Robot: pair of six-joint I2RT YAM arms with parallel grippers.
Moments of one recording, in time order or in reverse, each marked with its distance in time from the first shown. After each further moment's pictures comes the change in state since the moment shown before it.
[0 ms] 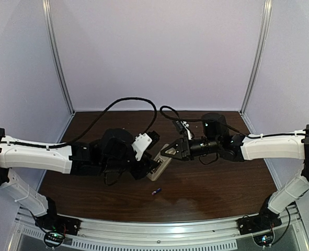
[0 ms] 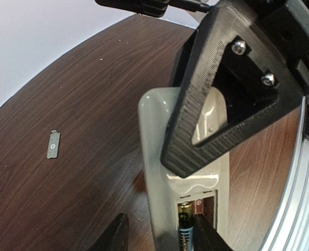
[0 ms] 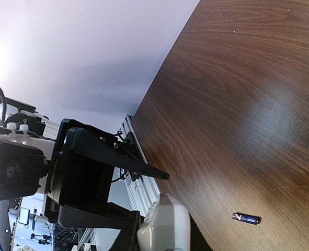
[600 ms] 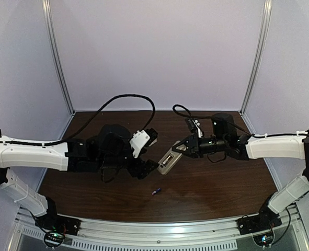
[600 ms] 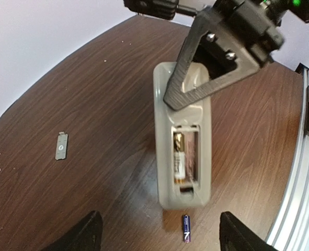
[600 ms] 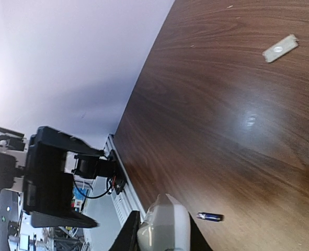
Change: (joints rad) left arm 0.017 -0.013 0.026 -0.055 0.011 0.033; right arm -0.109 -0.026 -0.060 0.000 0.000 -0.001
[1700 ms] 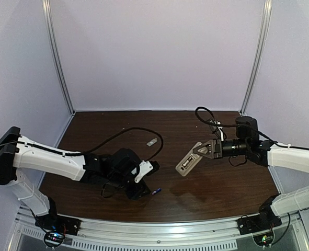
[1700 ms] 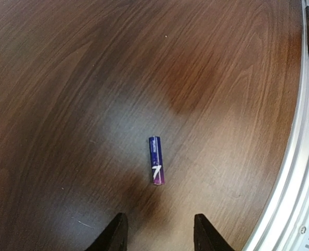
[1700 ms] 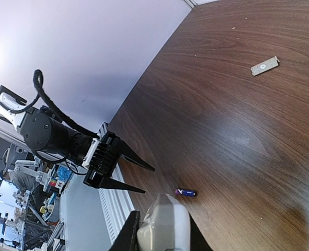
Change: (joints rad) left arm -0.019 0.124 -0.130 -0.059 0.179 -0.072; right arm -0.183 -0.284 -0.195 -0.093 -0.132 -0.248
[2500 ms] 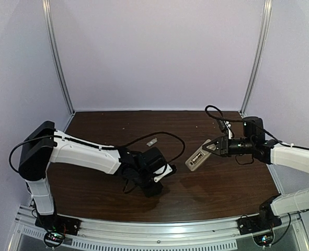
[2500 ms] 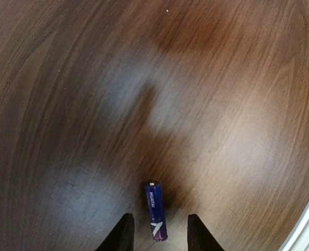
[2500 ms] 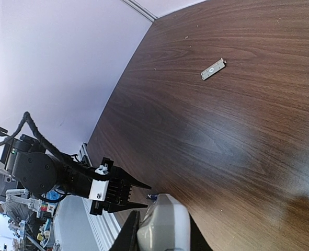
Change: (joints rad) left arm -0.013 0.341 0.353 -0.238 -0.033 0.047; right arm -0.156 -0.012 -0.010 -0.093 0.022 -0.018
